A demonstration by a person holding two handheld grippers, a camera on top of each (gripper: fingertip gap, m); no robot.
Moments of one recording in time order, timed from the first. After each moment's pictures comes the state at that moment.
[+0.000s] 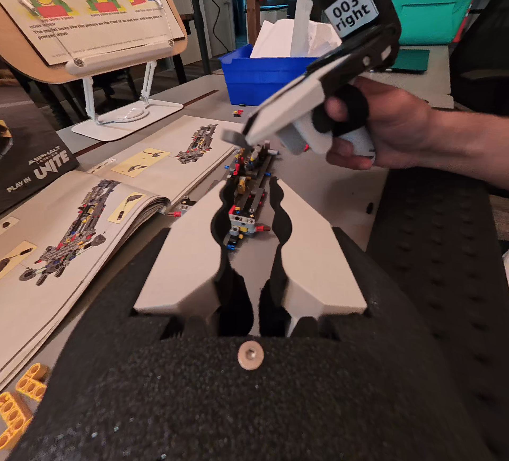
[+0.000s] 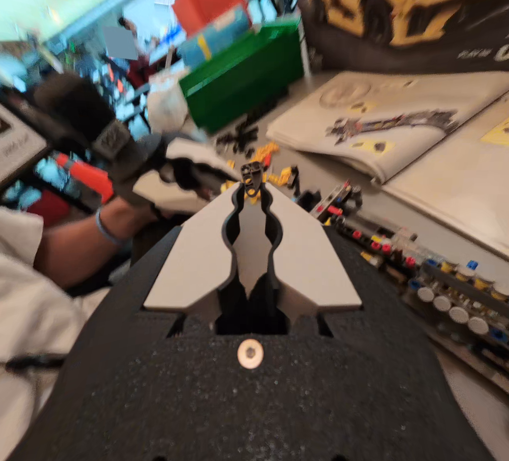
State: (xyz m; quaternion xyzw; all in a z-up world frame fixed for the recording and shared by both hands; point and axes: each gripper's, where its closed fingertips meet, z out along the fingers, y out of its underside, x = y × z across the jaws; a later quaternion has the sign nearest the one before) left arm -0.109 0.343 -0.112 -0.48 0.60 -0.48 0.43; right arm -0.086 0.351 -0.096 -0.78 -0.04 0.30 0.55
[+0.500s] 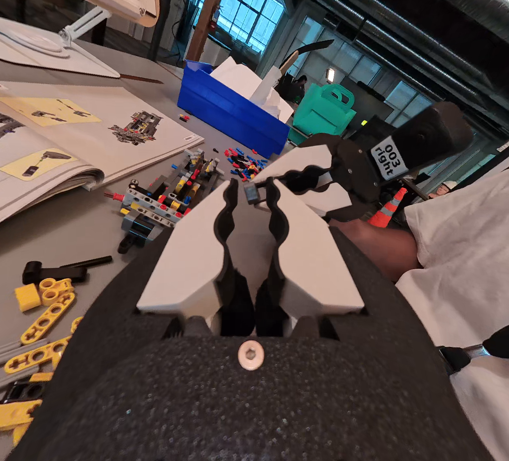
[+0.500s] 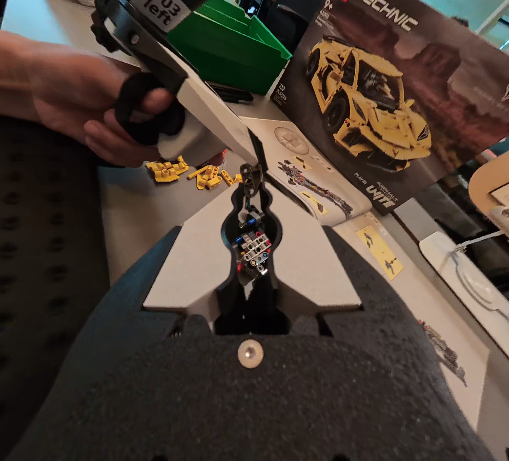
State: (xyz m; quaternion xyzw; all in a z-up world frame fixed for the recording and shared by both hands) left arm -0.116 0.351 -0.093 -0.53 0.47 -0.67 0.22; right arm -0.119 0.354 -0.105 -0.74 -0.27 -0.06 0.61
